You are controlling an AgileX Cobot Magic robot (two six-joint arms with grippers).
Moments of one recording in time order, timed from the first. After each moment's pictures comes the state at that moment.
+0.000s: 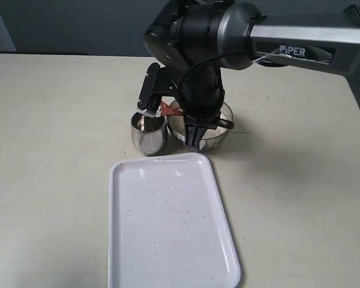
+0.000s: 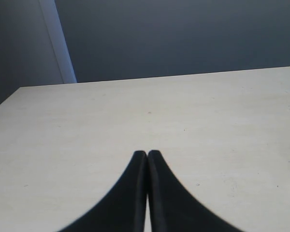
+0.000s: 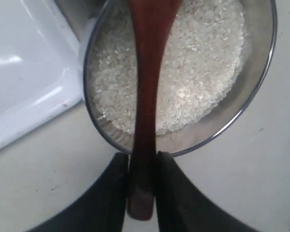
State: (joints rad) left arm -0.06 0.00 0.00 -0.20 0.24 0.27; right arm 0.91 2.10 -1.68 -0.44 1.22 -0.38
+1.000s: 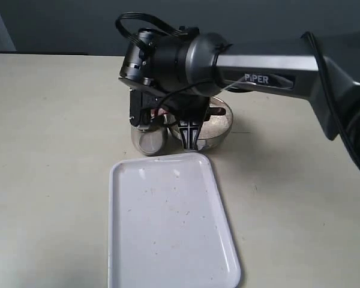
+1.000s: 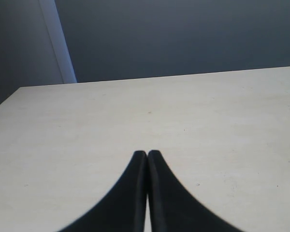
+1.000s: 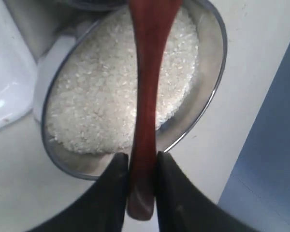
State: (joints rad) left arm -0.06 0.00 0.00 -0.20 0.24 0.27; right arm 0.99 2.16 -1.68 -0.70 1.19 -0.34
